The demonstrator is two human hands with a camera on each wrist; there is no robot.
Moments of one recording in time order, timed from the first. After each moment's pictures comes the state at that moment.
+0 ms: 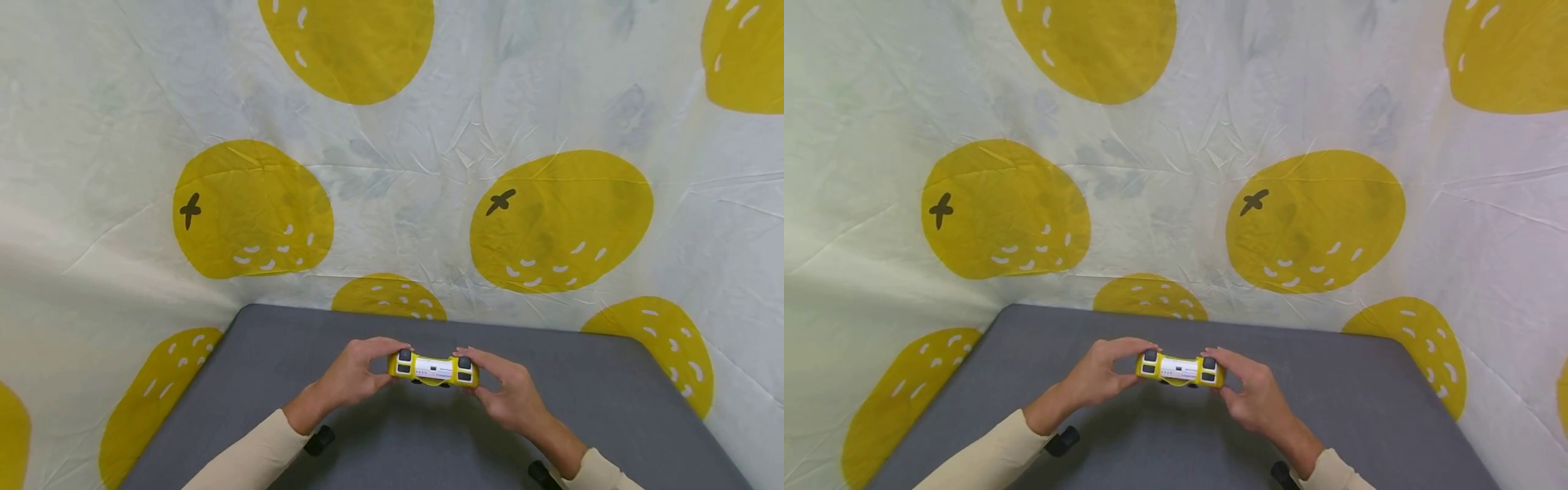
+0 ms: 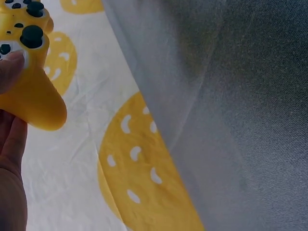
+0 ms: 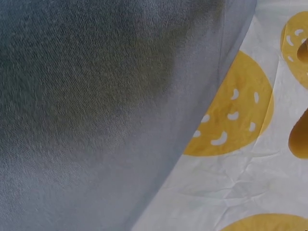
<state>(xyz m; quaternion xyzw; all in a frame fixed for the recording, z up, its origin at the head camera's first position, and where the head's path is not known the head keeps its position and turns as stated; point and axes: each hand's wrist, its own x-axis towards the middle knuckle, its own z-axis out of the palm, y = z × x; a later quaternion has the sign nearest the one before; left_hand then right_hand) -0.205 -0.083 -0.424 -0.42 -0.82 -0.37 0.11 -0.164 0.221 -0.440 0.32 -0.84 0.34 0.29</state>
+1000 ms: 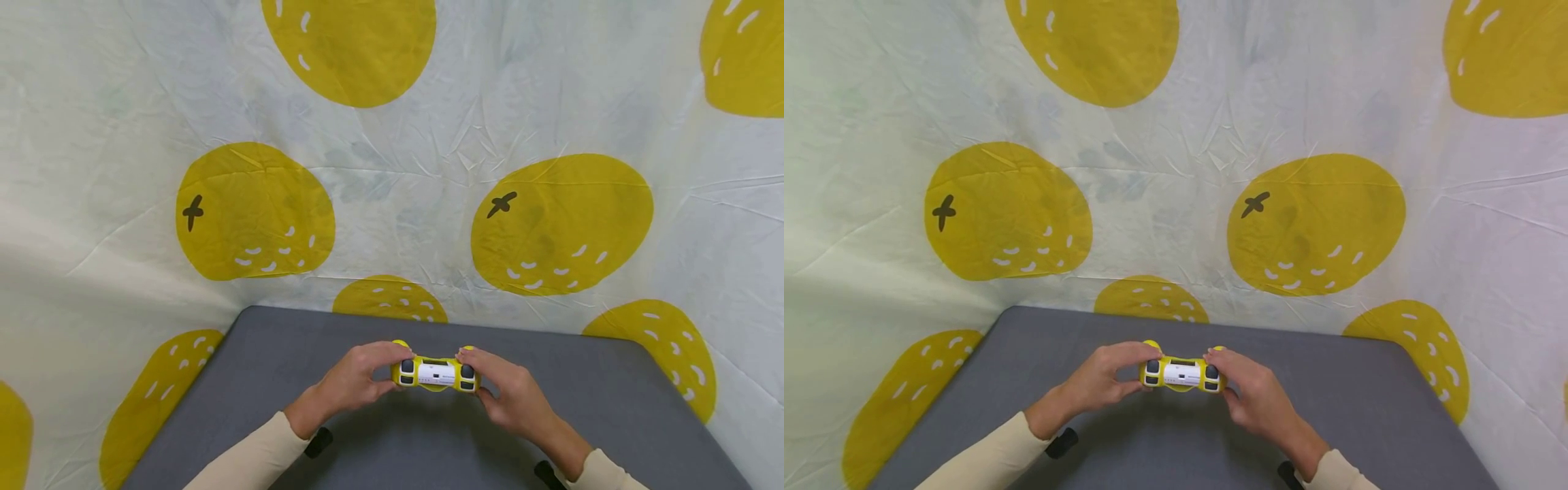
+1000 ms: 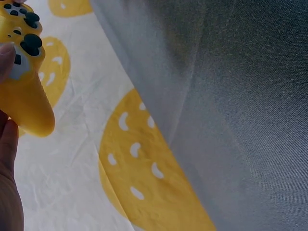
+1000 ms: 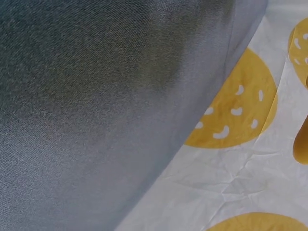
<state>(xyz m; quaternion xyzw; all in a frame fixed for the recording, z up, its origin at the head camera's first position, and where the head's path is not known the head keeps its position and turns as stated) -0.203 -0.086 -0.423 -0.47 -0.81 -0.31 0.14 -0.167 0.228 -0.434 0.39 -0.83 0.23 0.34</state>
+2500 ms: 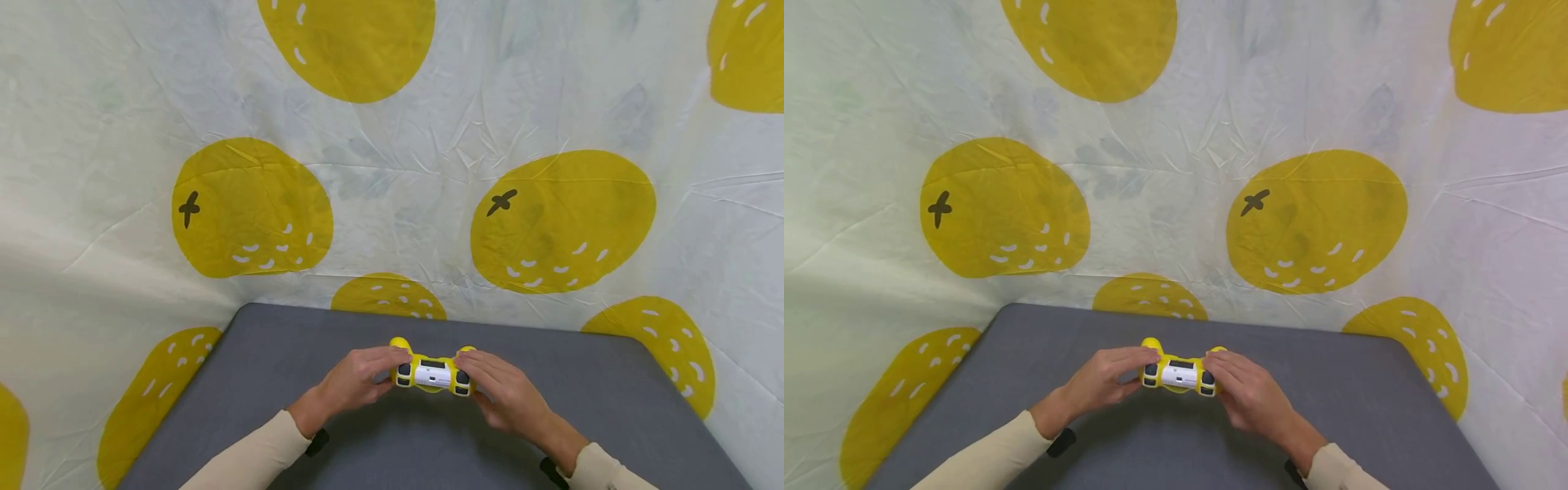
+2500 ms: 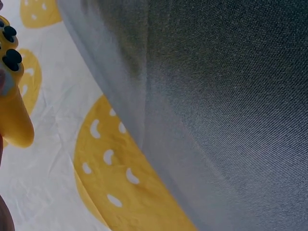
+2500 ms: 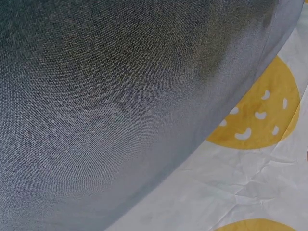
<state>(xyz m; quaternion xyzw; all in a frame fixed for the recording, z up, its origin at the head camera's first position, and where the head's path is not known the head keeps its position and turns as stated) -0.215 -0.084 -0.444 -0.52 -0.78 -0.25 0.24 -0.177 0.237 -0.445 0.46 -0.81 0.17 0.33</state>
